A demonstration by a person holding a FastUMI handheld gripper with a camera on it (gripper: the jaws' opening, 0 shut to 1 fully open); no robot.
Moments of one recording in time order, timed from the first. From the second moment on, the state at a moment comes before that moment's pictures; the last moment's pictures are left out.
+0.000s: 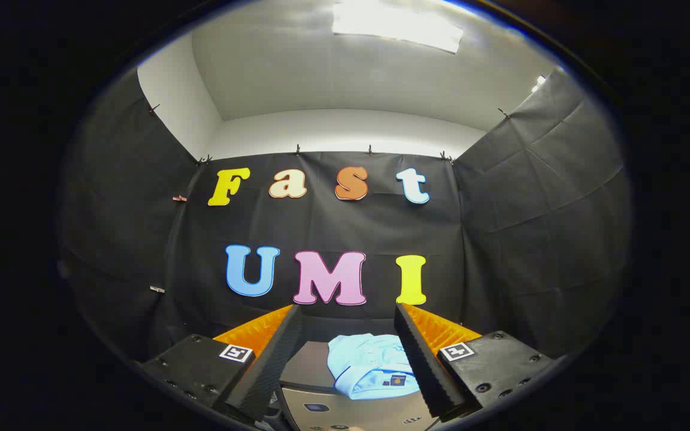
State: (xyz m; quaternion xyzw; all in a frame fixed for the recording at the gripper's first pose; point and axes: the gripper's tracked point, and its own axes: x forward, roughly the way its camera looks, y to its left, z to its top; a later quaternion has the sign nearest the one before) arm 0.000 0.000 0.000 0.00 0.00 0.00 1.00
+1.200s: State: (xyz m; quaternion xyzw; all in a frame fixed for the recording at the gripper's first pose) arm 0.010 -0.002 -0.010 0.00 0.01 0.00 1.00
